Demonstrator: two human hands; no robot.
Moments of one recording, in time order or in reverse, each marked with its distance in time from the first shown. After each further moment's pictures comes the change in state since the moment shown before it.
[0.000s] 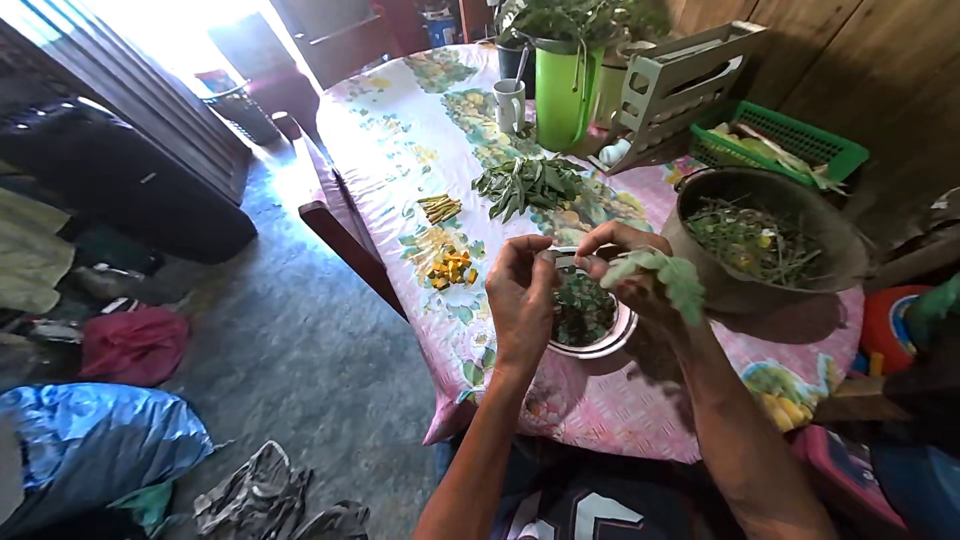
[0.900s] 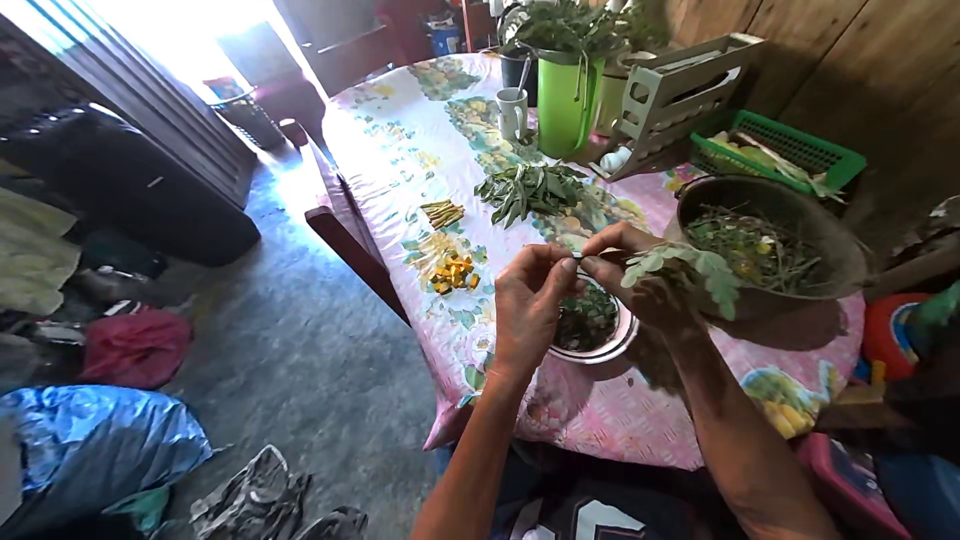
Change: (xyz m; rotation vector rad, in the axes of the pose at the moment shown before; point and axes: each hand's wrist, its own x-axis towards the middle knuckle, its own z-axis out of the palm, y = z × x) left_hand 0.002 0.010 -0.003 -0.126 -0.165 -0.101; right_hand 0.005 -0.019 0.006 0.028 0.105 0.101
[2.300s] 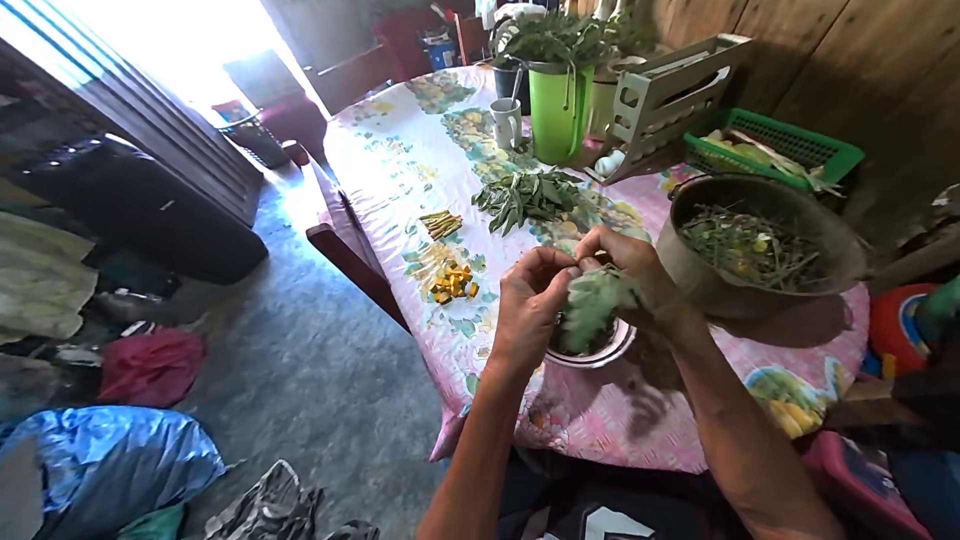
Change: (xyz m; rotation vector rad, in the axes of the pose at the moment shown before) left_hand 0.007 0.001 0.001 -0.096 -0.099 -0.092; right_hand 0.011 0.002 -0.003 -0.231 -0.082 -0.194
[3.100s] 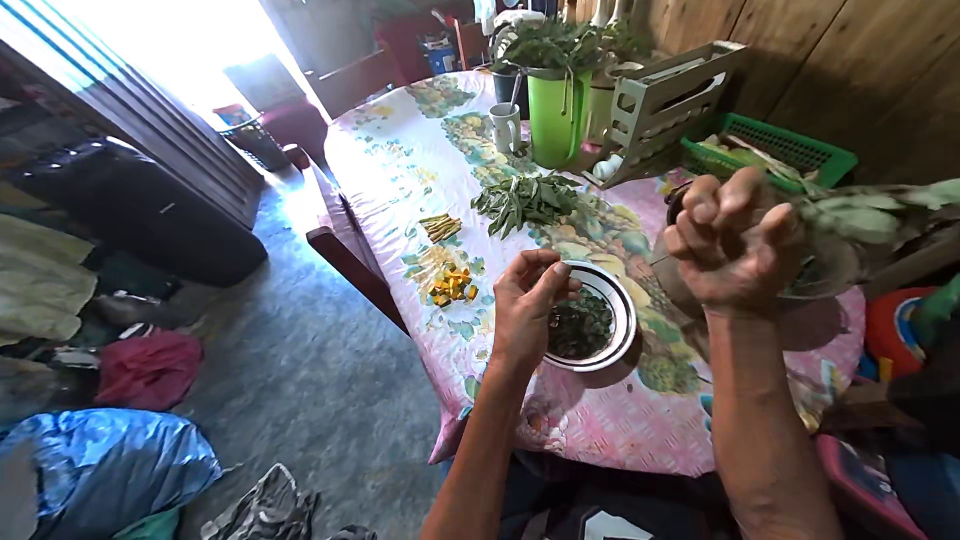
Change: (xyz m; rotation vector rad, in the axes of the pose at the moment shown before) left_hand 0.006 -0.011 0.000 -0.218 0.091 -0.062; right_hand -0.016 0.021 -0.052 0.962 0.319 -0.034
